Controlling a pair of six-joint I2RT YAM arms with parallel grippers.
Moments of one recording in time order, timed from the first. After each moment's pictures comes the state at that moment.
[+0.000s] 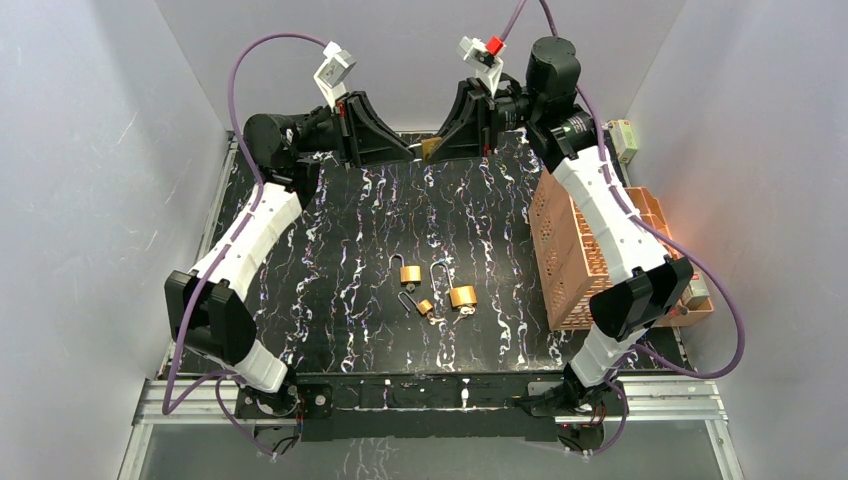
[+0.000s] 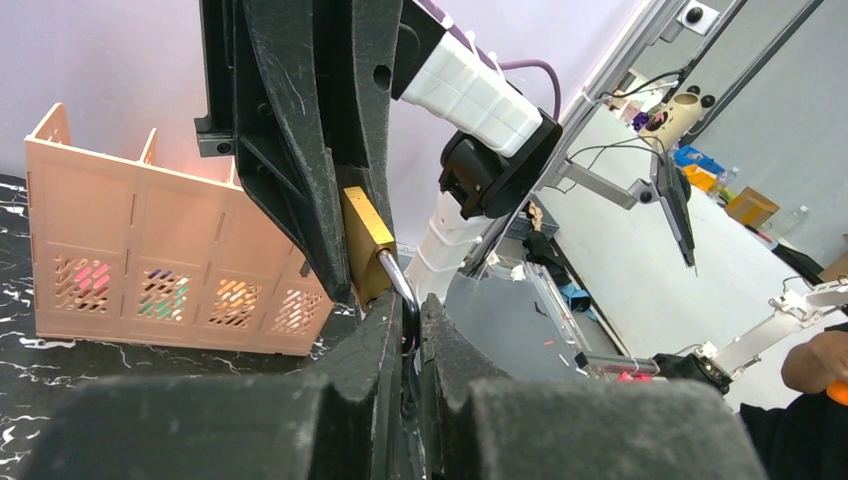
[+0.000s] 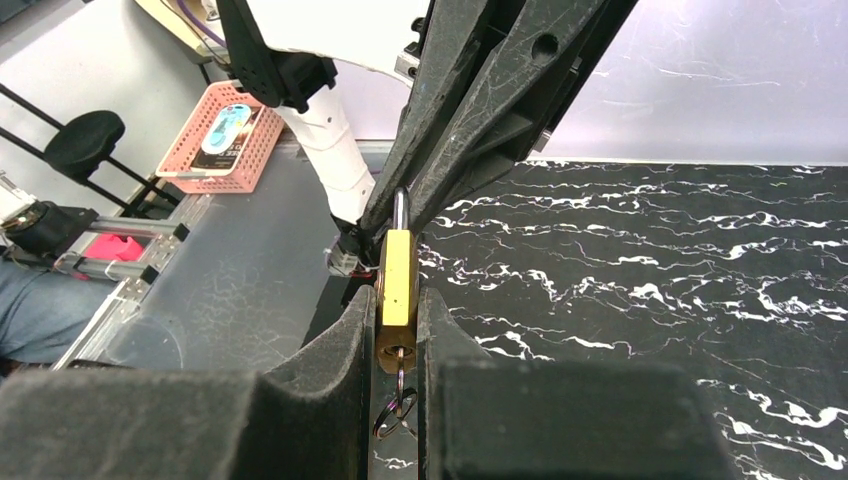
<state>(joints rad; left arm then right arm) -0.34 1.57 1.48 0.92 1.29 -1.26 0.45 1.70 1.97 -0.22 -1.46 0.26</state>
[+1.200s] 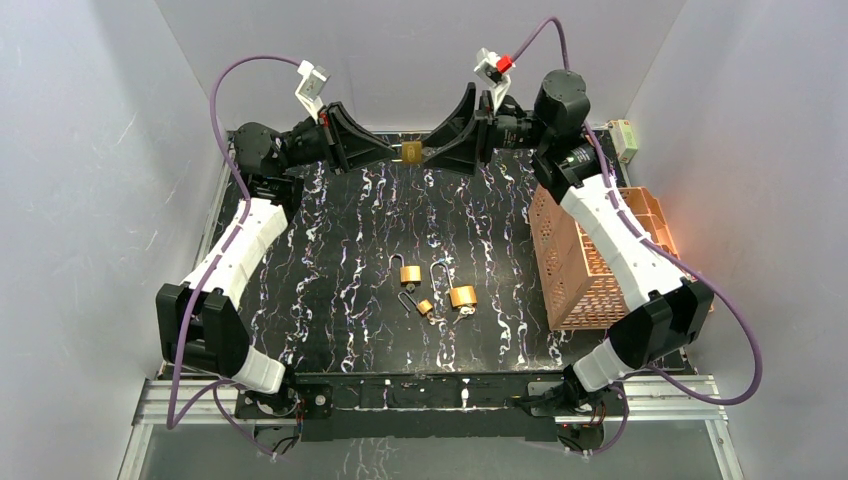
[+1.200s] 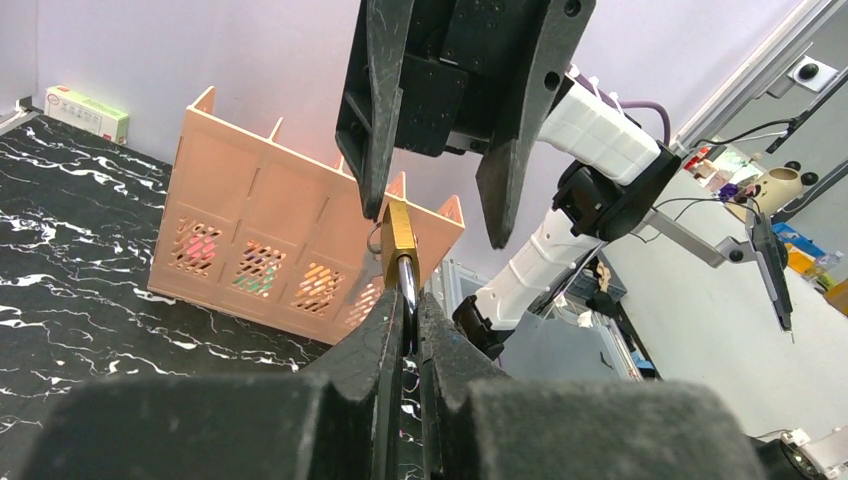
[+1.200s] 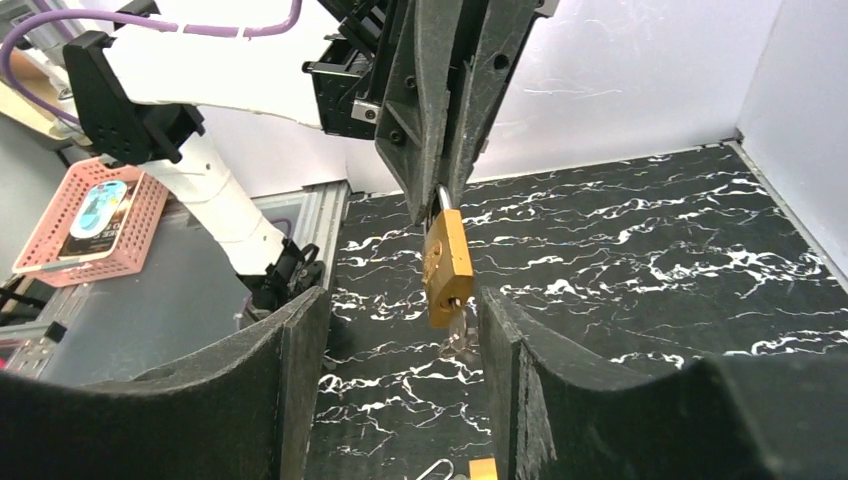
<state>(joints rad) -0.23 1.48 1.30 0.81 1.19 -1.07 0.47 1.53 1.64 0.03 -1.16 0.33</state>
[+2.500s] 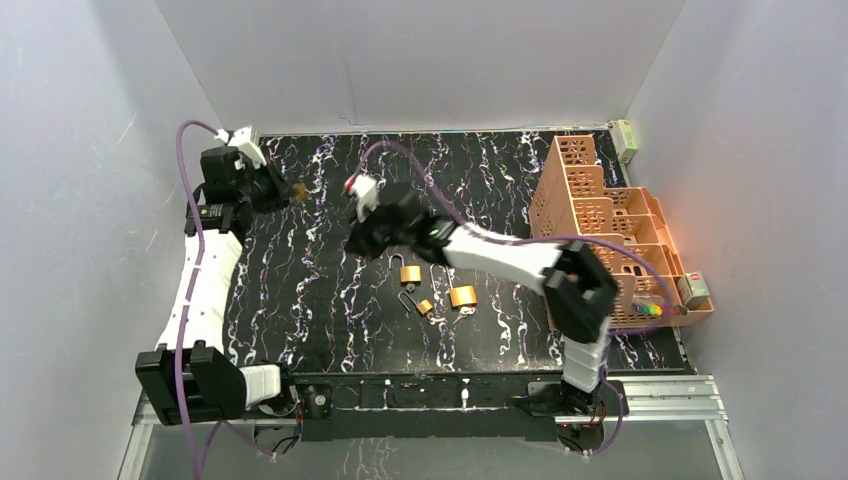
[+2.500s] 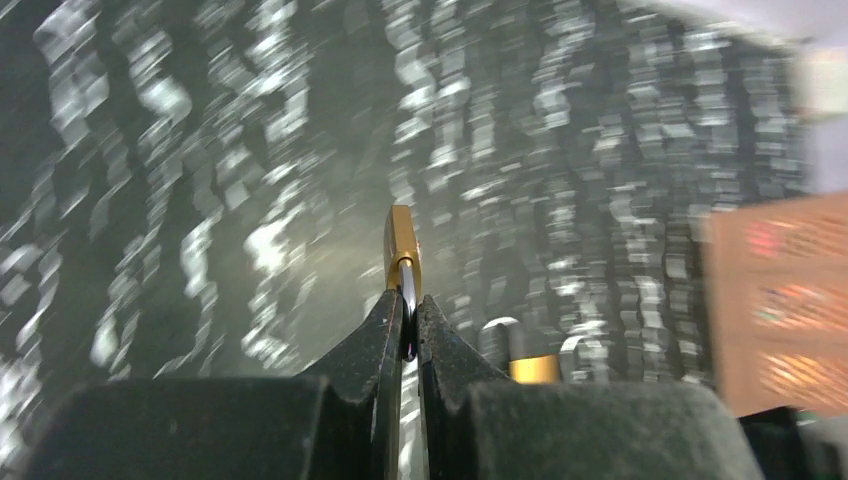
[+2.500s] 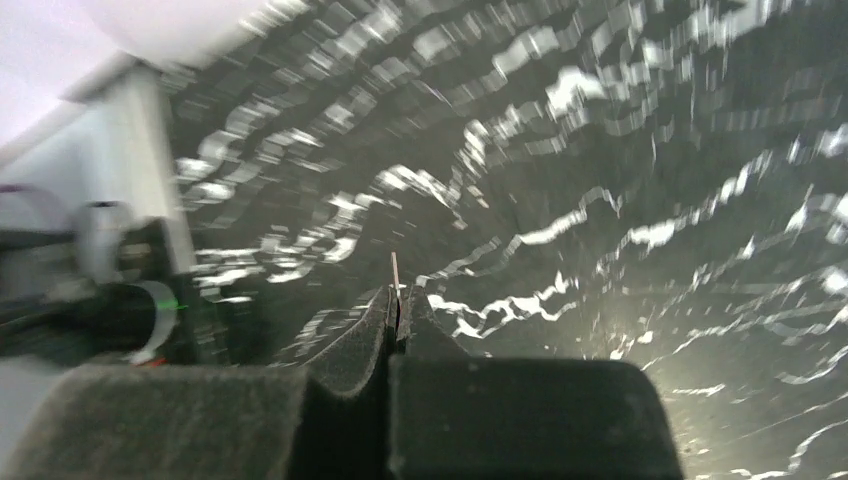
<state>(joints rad) 0.07 1.23 1.19 -0.42 0.41 -0.32 0.93 1.73 1.39 0.02 -0.41 0.21</state>
